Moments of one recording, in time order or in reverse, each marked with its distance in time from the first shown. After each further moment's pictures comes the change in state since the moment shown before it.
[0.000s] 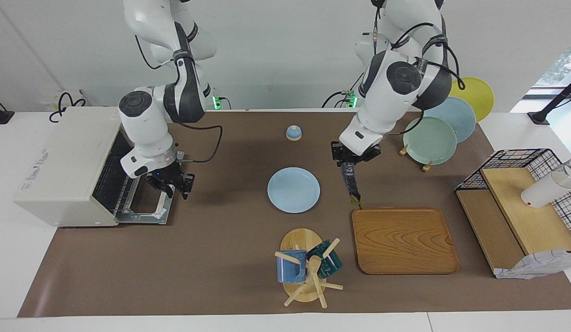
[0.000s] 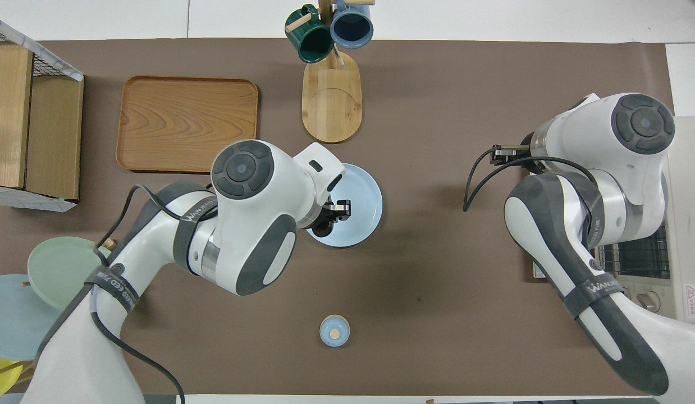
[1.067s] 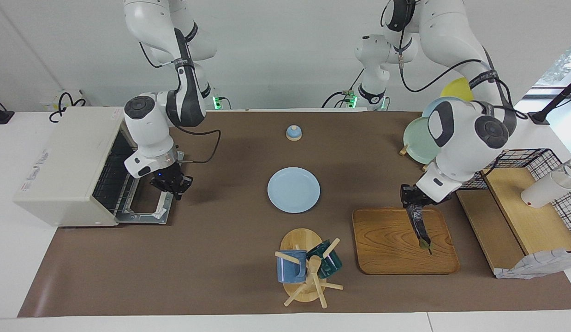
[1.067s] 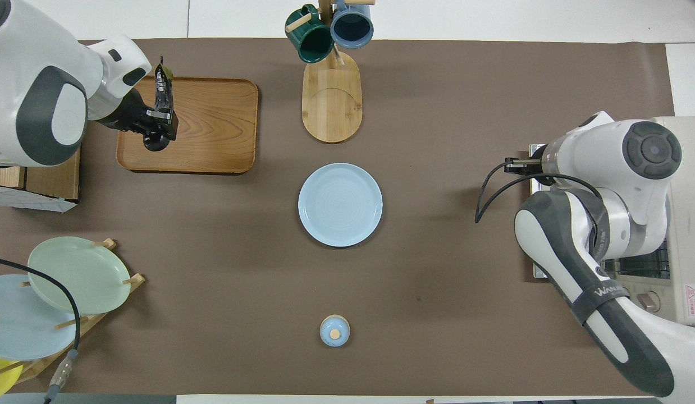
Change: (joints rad) left arm 0.475 0.135 0.008 0.396 0.149 -0.356 0.485; right arm -0.039 -0.024 0.004 -0.081 0.000 0.082 -0.037
